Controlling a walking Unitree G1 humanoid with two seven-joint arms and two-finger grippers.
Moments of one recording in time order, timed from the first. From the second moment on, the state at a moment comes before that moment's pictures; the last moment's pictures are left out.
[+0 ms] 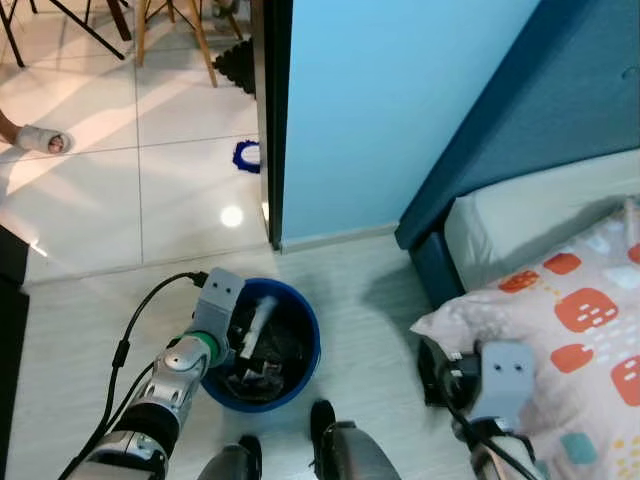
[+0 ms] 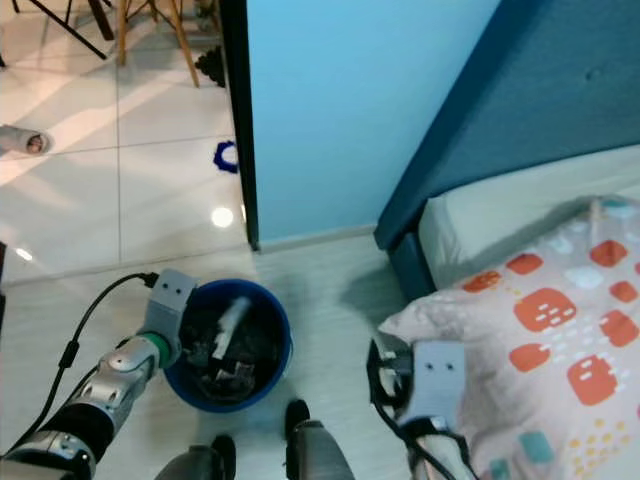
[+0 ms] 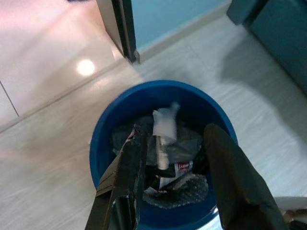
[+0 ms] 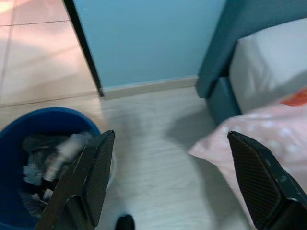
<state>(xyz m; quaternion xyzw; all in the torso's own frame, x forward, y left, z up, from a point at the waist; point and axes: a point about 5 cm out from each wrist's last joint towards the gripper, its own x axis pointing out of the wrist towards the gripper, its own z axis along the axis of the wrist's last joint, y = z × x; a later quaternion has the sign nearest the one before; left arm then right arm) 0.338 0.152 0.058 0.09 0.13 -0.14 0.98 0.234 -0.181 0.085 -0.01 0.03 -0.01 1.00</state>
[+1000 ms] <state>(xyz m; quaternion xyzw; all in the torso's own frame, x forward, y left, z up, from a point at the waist) 0.292 0.157 0.065 0.05 0.05 -0.03 1.00 0.288 -0.142 0.080 0.02 0.02 0.07 1.00</state>
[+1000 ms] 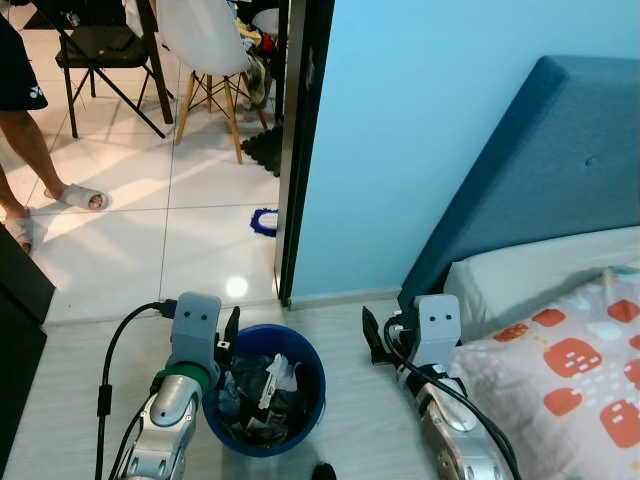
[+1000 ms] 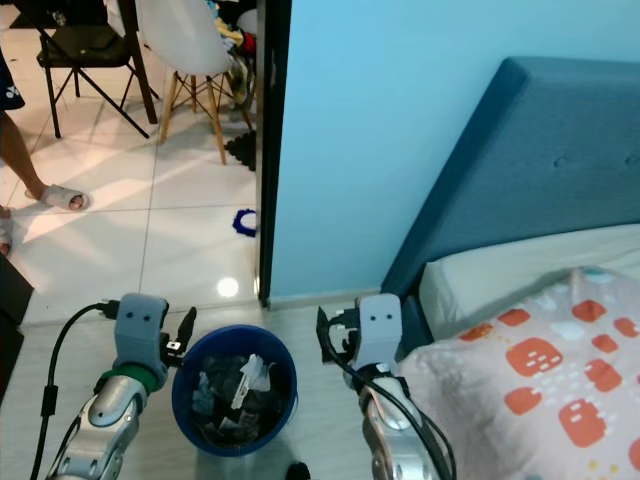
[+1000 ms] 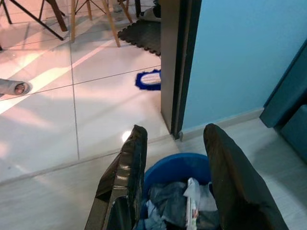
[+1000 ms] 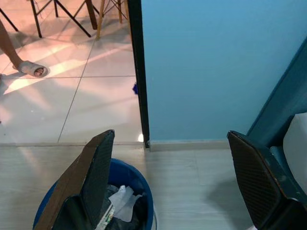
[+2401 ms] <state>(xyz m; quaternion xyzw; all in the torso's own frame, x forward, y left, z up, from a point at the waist) 0.295 0.143 0.070 0.01 0.07 -0.04 1.00 0.290 -0.146 0.073 0.02 0.02 0.06 1.00</state>
